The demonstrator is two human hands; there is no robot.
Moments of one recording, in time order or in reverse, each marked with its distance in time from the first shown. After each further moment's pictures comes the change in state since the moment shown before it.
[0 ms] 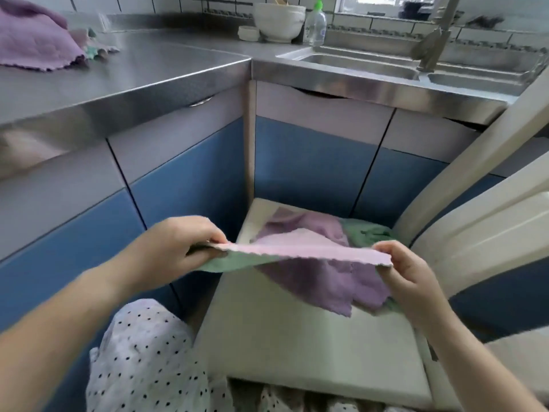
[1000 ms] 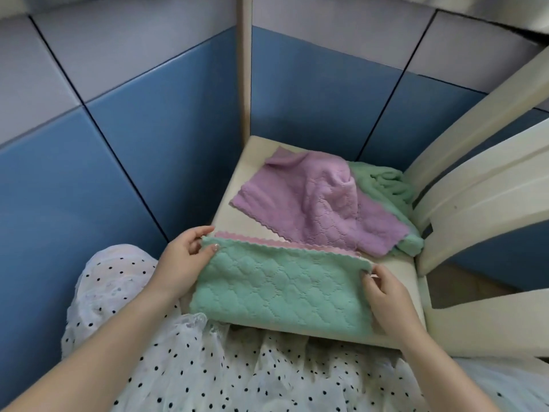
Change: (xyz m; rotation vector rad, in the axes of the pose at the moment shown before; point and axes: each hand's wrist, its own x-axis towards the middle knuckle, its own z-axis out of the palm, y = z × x) left_hand -0.056 -0.016 0.162 -0.814 0.228 -0.948; right_hand -0.075 0.122 0.054 -0.169 -0.057 0.527
